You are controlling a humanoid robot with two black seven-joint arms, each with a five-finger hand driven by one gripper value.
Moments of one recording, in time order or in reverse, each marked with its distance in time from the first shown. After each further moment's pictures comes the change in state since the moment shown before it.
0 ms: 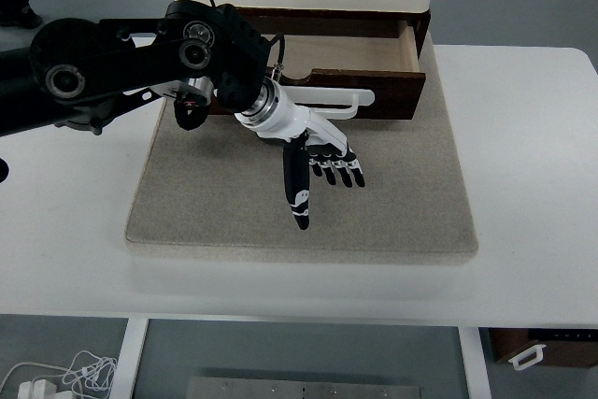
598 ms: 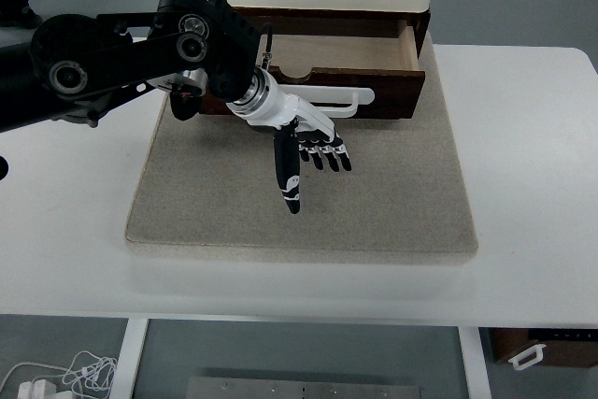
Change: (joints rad) left arm 0.004 0.000 -0.001 0.061 0.039 0.000 -0.004; right arm 0.000 0.000 0.000 0.000 0.000 0.000 0.000
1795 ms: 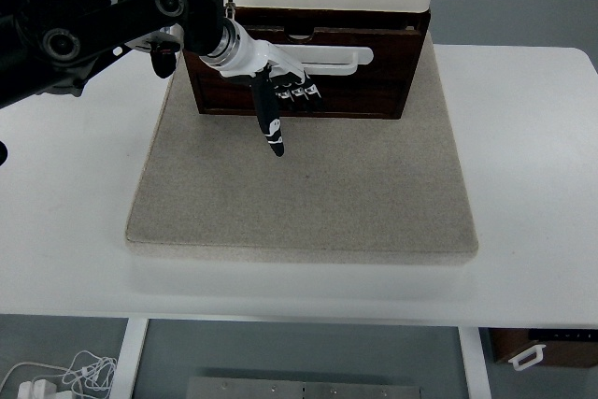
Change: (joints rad) left arm -0.002 -0.002 -0.061 0.194 0.074 0.014 -0.030; right arm 0.000 0.000 0.000 0.000 0.000 0.000 0.000
